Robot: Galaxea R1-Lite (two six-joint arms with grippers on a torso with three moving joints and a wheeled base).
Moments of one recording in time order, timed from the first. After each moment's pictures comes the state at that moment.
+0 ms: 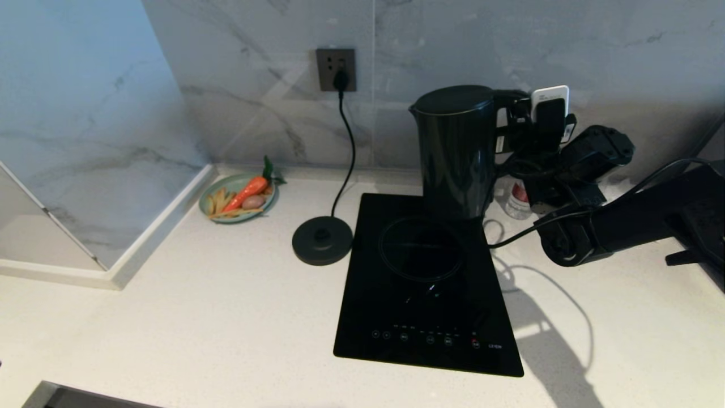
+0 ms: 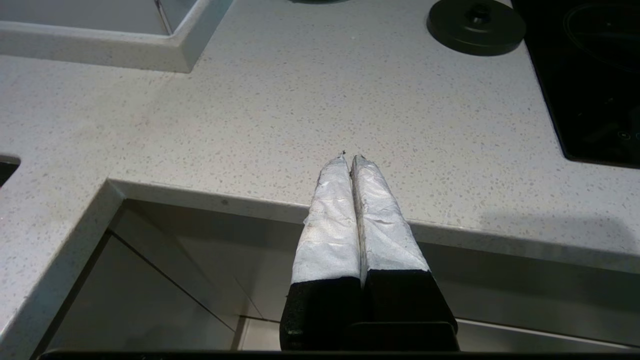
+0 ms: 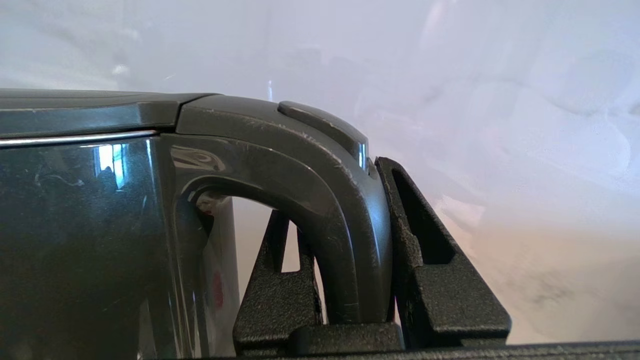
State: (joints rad) left arm 0.00 0.00 -0.02 0.04 0.01 -0.01; right arm 0.24 2.16 -1.31 -1.51 -0.25 -0.50
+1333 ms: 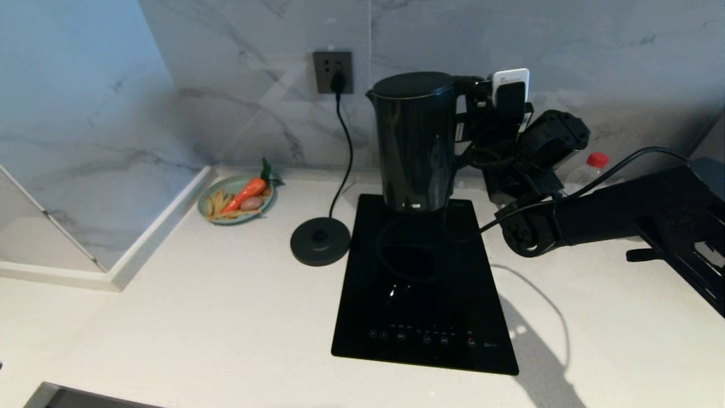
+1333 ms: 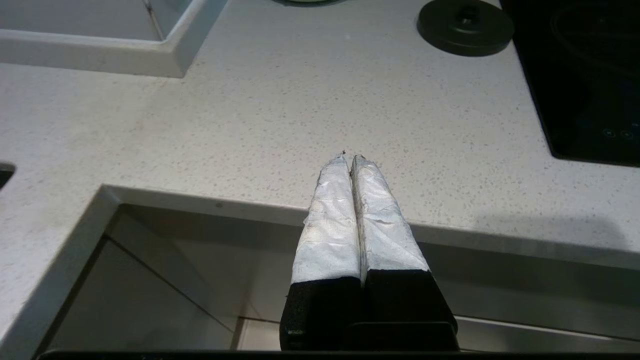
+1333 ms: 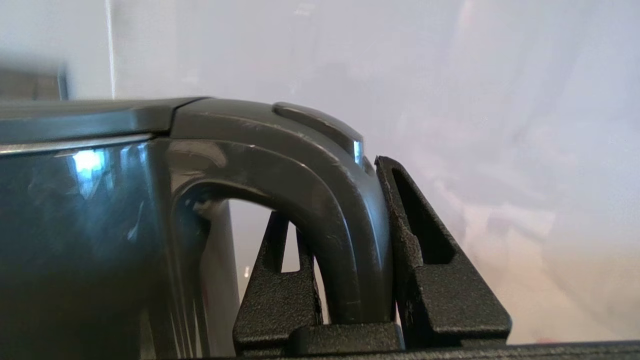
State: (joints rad) left arm 0.00 0.00 -0.02 0.04 0.01 -0.01; right arm 0.39 2.20 -1.49 -1.40 -0.31 -0.46
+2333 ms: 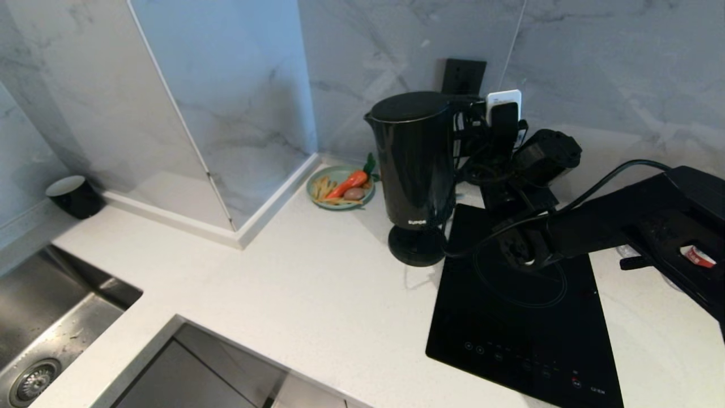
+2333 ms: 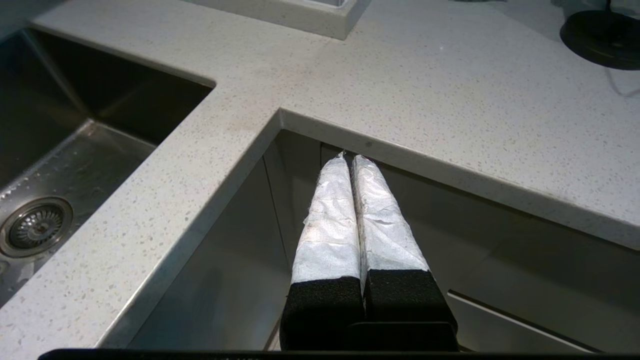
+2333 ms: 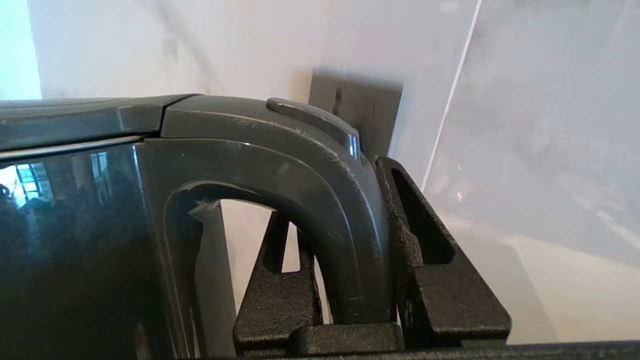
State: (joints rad) left arm 0.00 0.00 -0.02 0.04 0.01 -0.01; right arm 0.39 2.21 -1.39 -1.46 -0.32 -0.46
